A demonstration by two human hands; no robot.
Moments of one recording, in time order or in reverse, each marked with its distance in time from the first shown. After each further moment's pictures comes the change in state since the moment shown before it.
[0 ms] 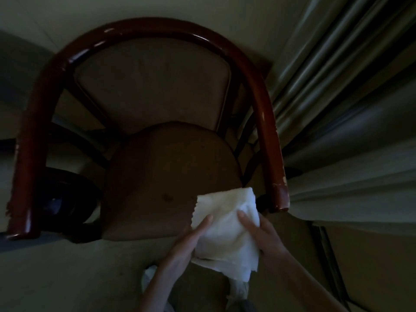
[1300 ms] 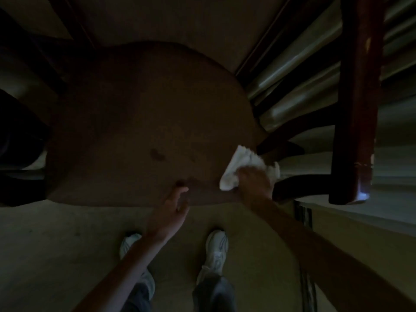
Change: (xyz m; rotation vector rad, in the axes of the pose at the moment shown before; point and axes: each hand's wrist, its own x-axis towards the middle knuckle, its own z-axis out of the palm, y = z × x) left_hand 0.140 -0.096 -0.084 0.724 0.226 0.253; right_hand 0.199 0.076 -0.031 -2.018 0.168 -0.254
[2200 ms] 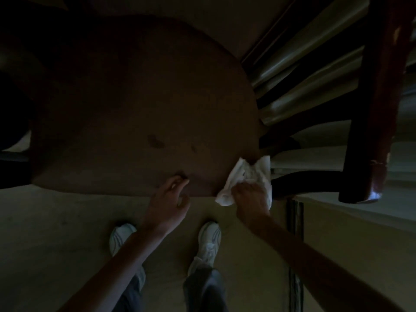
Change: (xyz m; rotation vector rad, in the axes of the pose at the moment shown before) left_hand -0.004 -0.012 0.007 0.163 0.035 0.149; right_hand -0.054 -0.022 0.021 -0.132 -0.142 -0.043
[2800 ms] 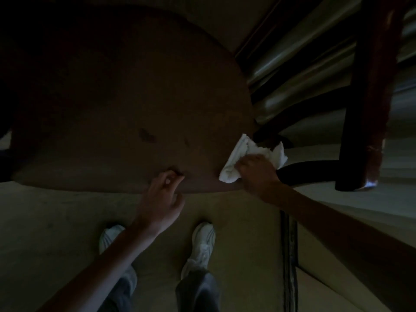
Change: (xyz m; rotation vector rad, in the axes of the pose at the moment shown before) left_hand 0.003 -0.007 0.010 0.131 0.050 0.103; right_hand 0.043 0.049 -0.037 -0.199 0.048 -0.144
